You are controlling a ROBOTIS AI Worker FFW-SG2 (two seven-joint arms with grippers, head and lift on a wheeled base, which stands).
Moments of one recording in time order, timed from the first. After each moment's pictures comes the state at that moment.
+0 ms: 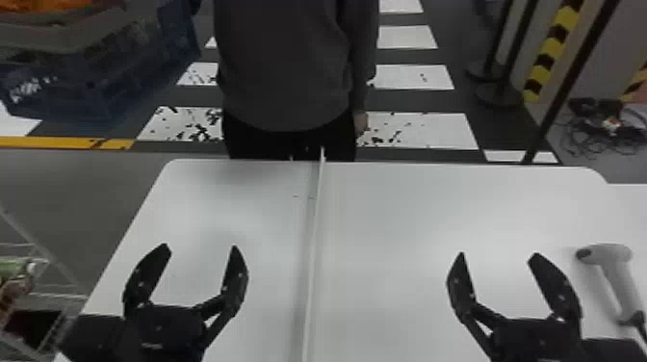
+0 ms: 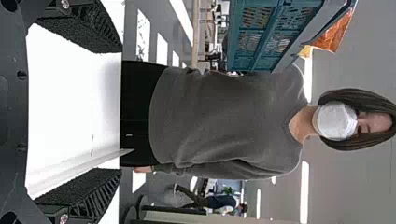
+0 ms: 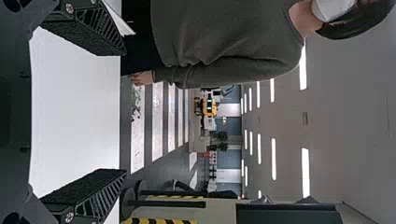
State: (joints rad) left arm 0.71 0.12 -0.02 -2.15 0.08 -0.10 0.05; right arm 0.63 -0.08 0.12 -2.01 0.00 -0.21 -0.10
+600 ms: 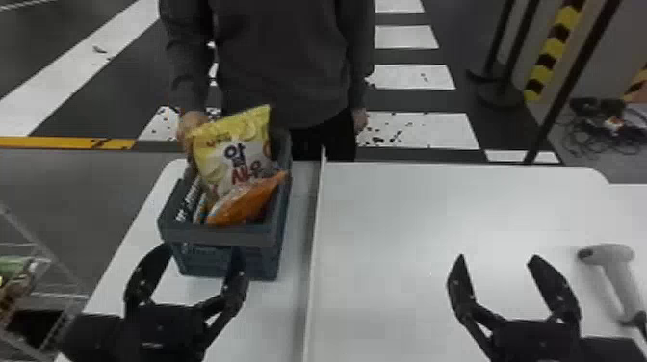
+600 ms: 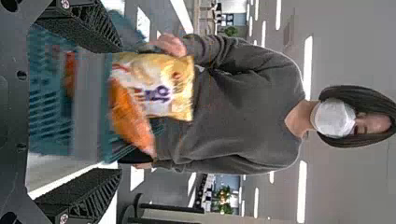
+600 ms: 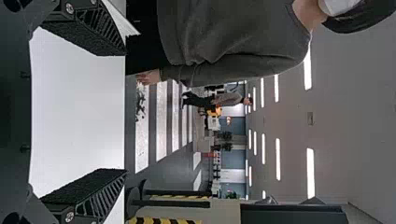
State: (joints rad) left arm 0.71 0.12 -0.03 -2.16 0.09 -0.10 0.05; right arm 0.63 -0.08 0.12 -2.01 -0.01 -0.19 -0.10
